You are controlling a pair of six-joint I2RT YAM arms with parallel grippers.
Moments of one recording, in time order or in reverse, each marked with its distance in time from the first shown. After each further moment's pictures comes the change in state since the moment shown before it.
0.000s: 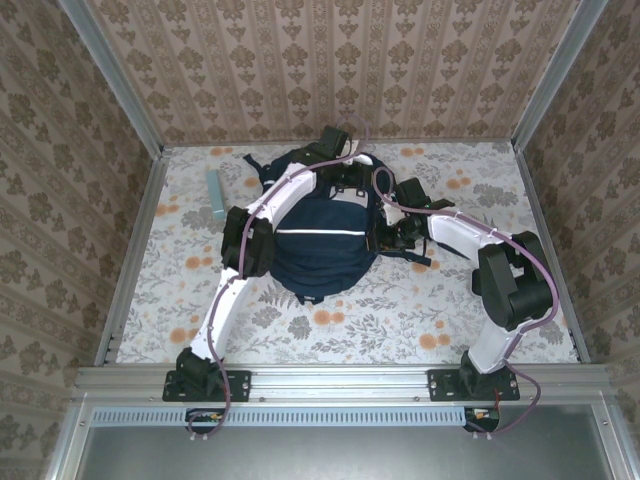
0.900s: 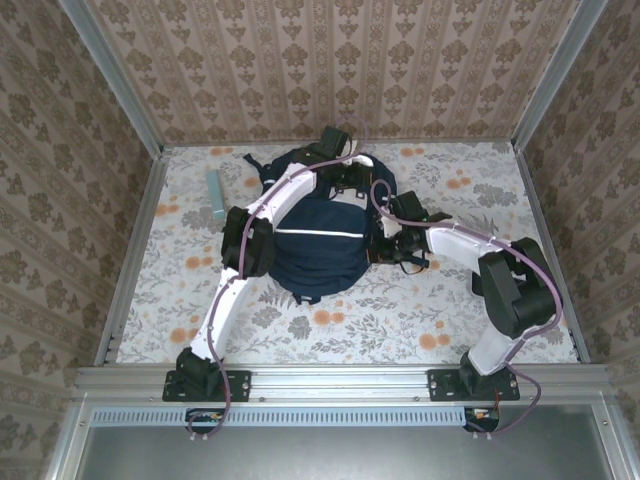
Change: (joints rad) left arm 0.000 0.003 0.000 -0.010 -0.014 -0.050; right arm 0.060 -0.064 -0.143 0.086 -0.013 0.082
